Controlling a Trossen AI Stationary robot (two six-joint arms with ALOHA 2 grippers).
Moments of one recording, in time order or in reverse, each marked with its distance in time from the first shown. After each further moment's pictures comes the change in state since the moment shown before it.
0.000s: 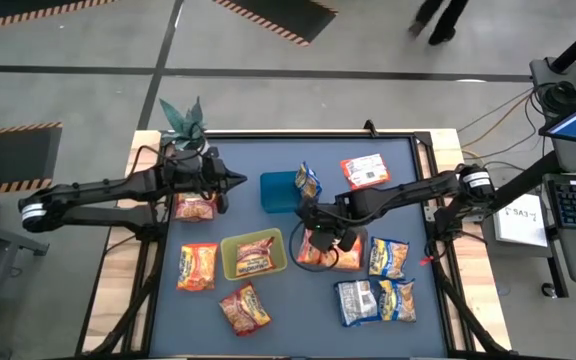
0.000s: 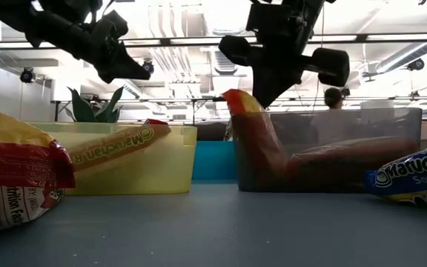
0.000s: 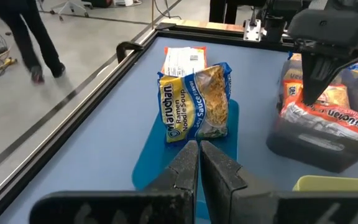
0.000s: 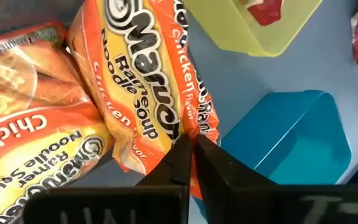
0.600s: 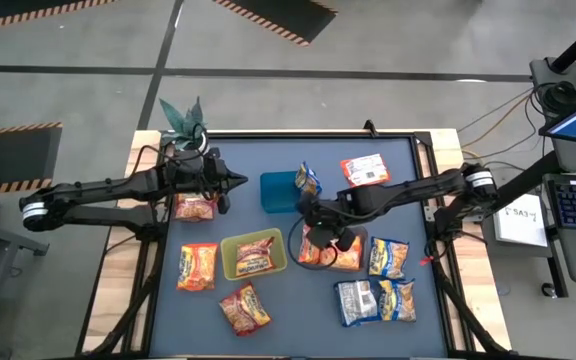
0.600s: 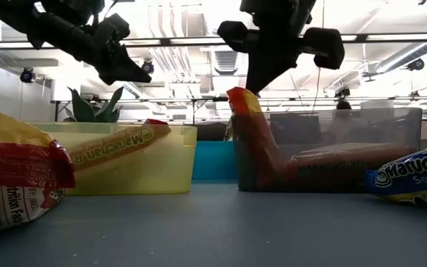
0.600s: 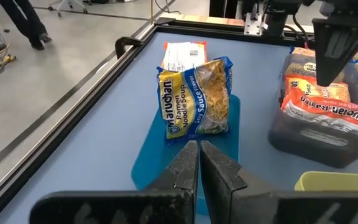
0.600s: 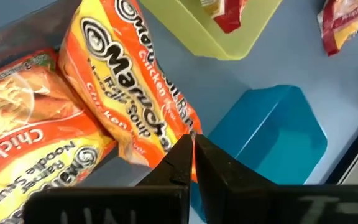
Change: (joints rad) left arm 0.000 0.020 0.000 0.003 0.000 0.008; right arm 0.001 -0.021 0.062 -0.042 0.010 0.081
